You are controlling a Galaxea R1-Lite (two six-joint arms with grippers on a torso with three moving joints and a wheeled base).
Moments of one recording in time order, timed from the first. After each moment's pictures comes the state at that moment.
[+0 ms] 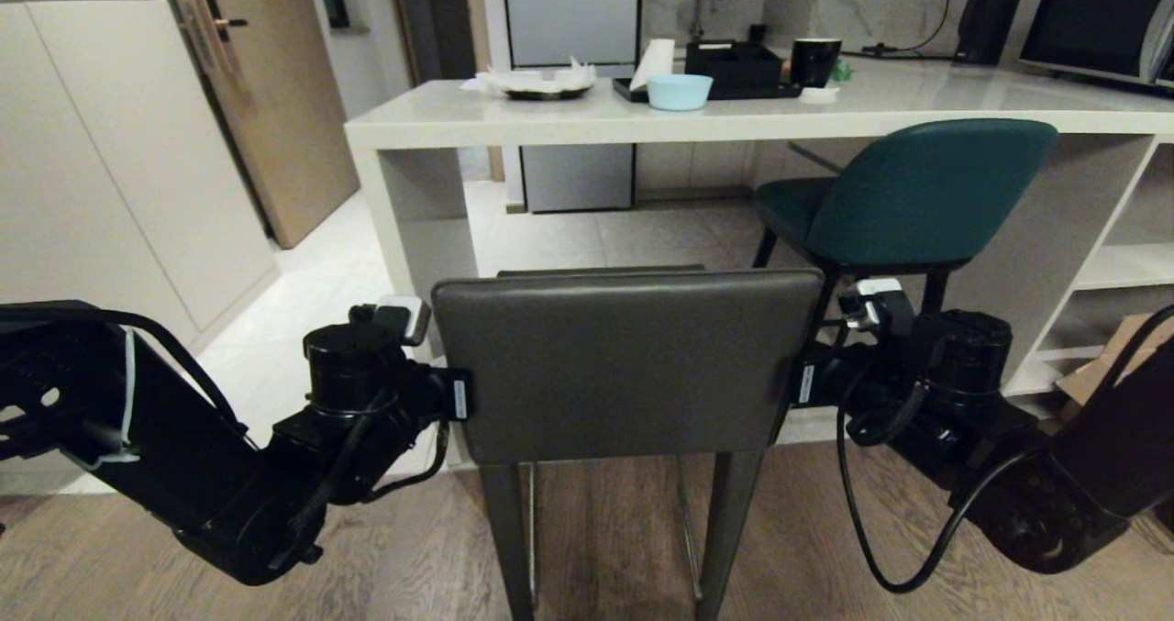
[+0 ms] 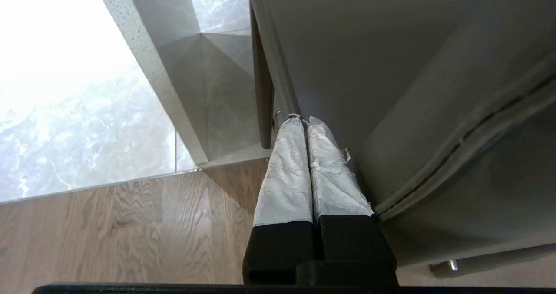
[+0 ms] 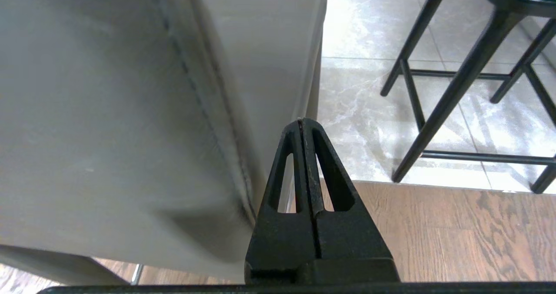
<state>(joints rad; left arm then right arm) -0.42 2.00 -0.66 -1.11 0.24 -0.08 0.32 1.98 -0.62 -1.23 -0.09 0.01</state>
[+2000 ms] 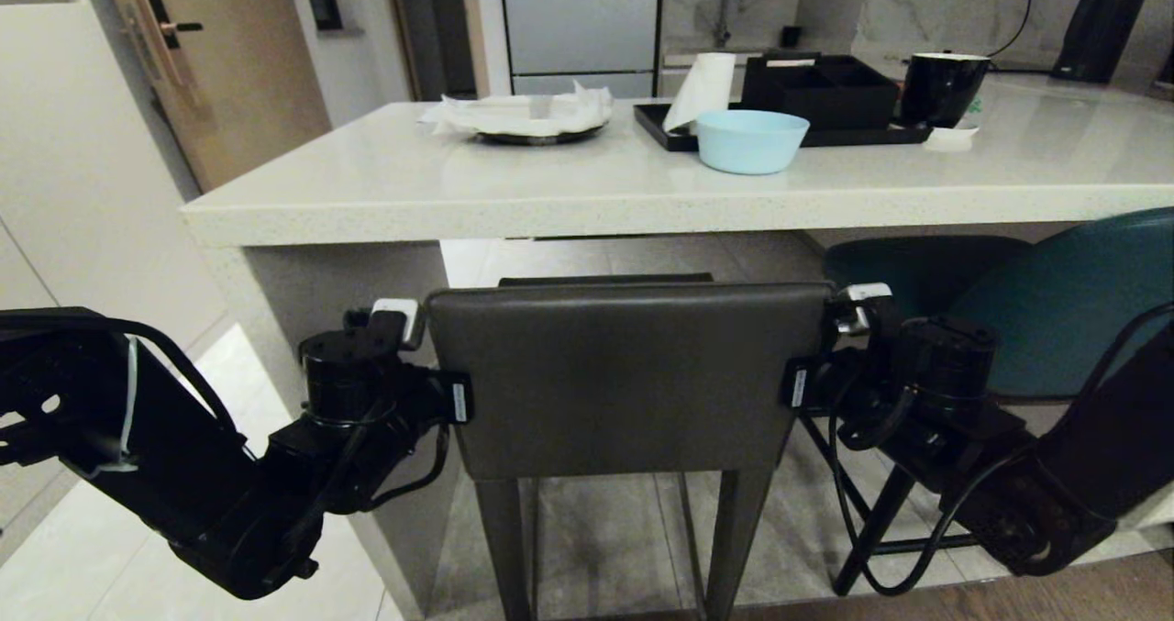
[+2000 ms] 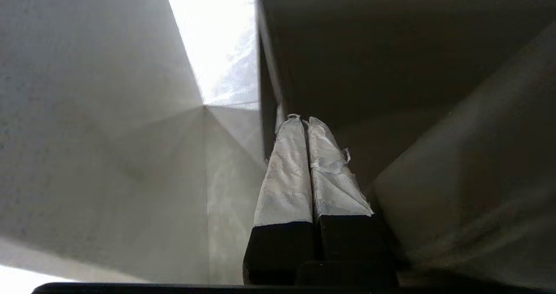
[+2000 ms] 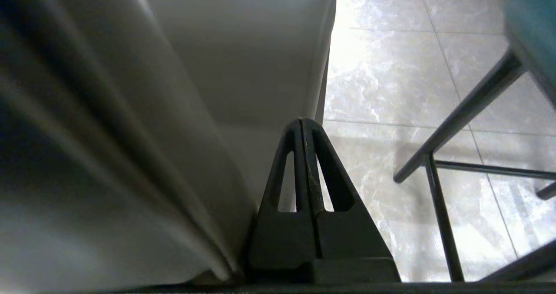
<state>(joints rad) -0.43 2.00 -0.62 -1.16 0.26 -0.08 0.34 2.01 -0.62 -1.24 -0.09 0.01</state>
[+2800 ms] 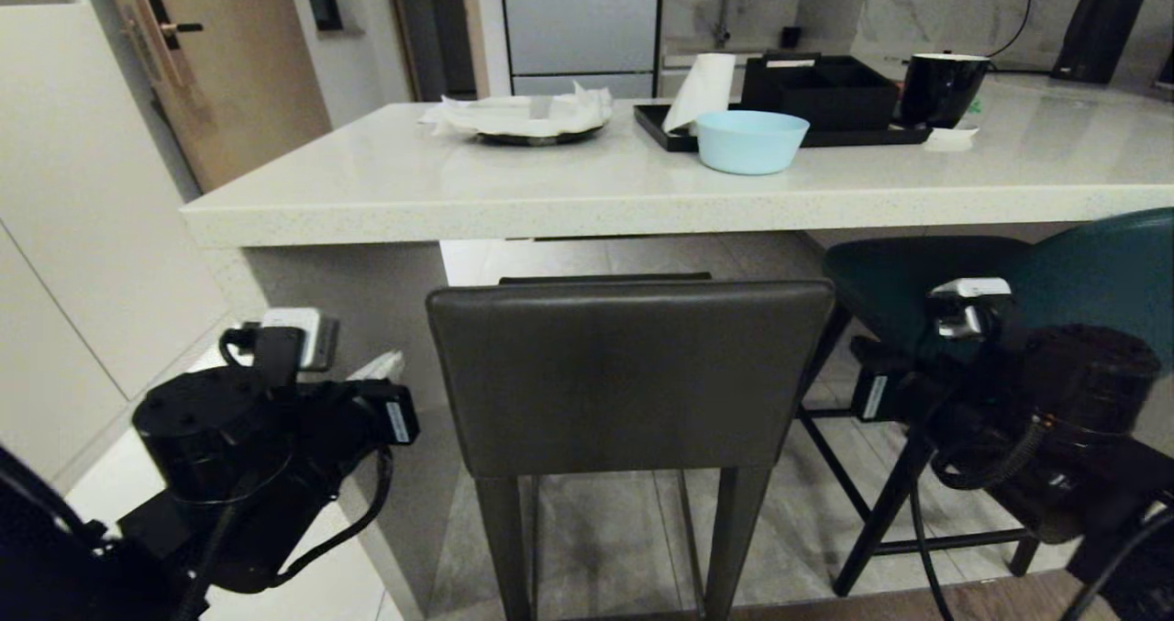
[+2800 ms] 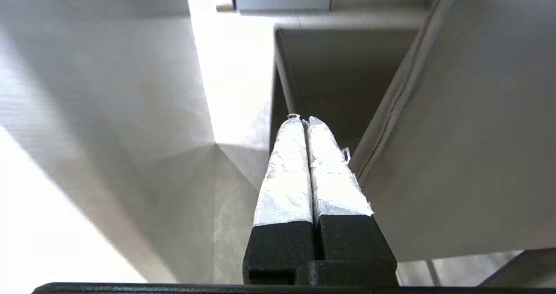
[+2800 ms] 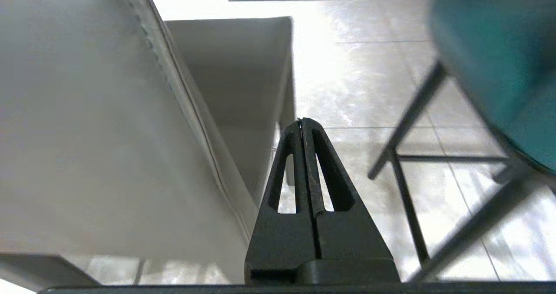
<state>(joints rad) -0.45 1.76 -0.31 -1.42 0.32 -0.08 0.34 1.71 -0.40 -1.24 -0.20 0.04</state>
